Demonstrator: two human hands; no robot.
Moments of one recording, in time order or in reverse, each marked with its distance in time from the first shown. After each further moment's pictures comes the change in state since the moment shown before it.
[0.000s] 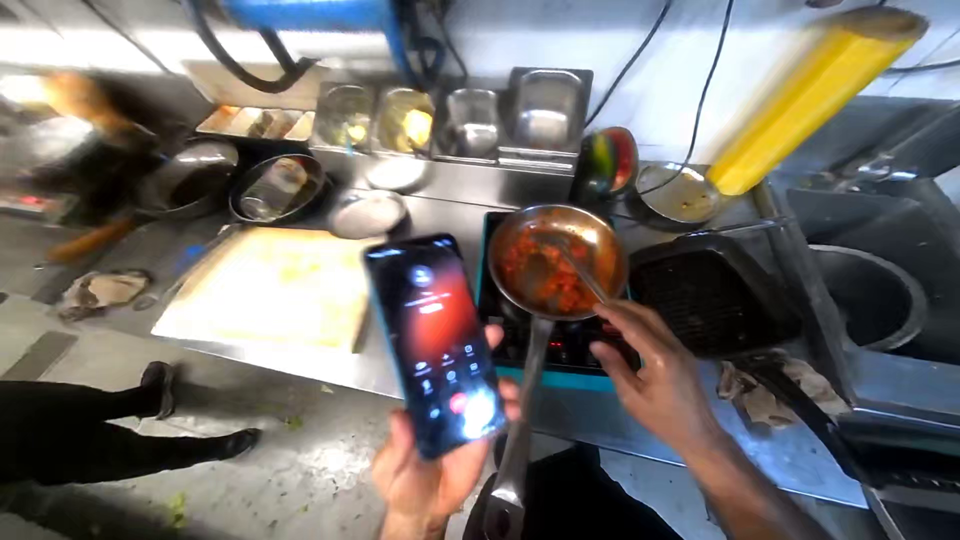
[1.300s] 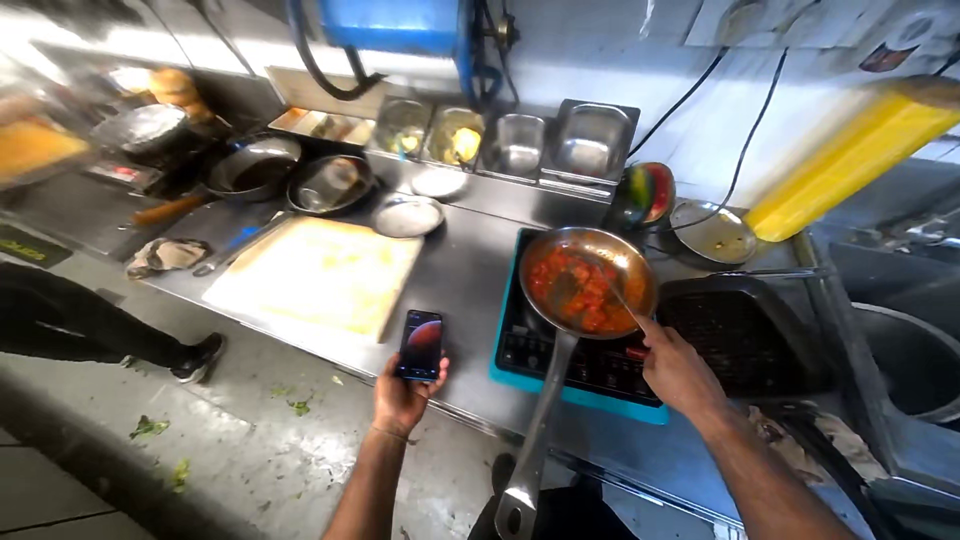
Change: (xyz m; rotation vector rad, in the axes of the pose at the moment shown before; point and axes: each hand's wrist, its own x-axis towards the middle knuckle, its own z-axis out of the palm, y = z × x) left_hand -0.017 0.056 -0.146 0.239 1.076 -0.100; right_hand 0.025 0.083 0.016 -0.408 -0.395 0.352
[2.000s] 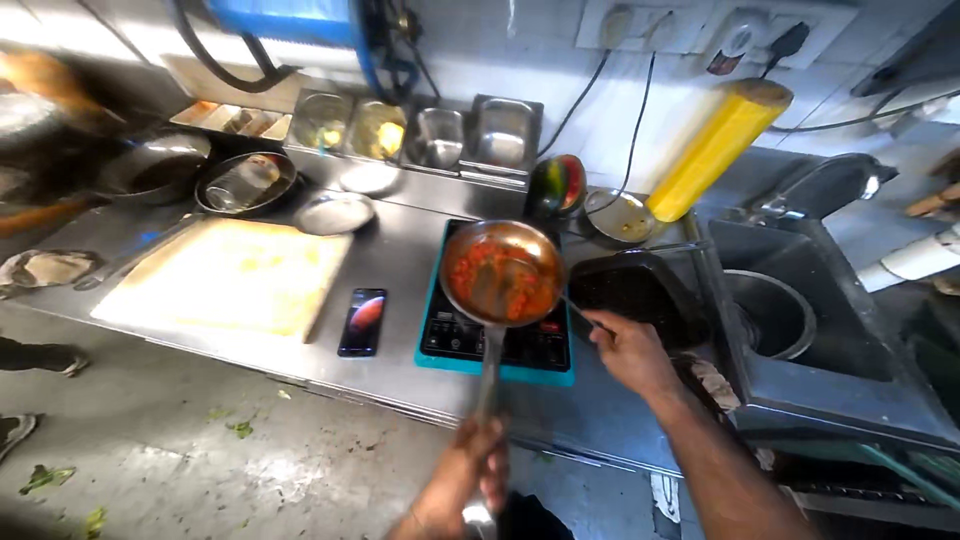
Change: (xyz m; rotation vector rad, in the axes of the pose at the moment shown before) left_hand -0.158 -0.148 0.076 0.437 -0.521 -0.428; right_hand -0.048 0.046 -0.052 0.250 0.073 -0.046
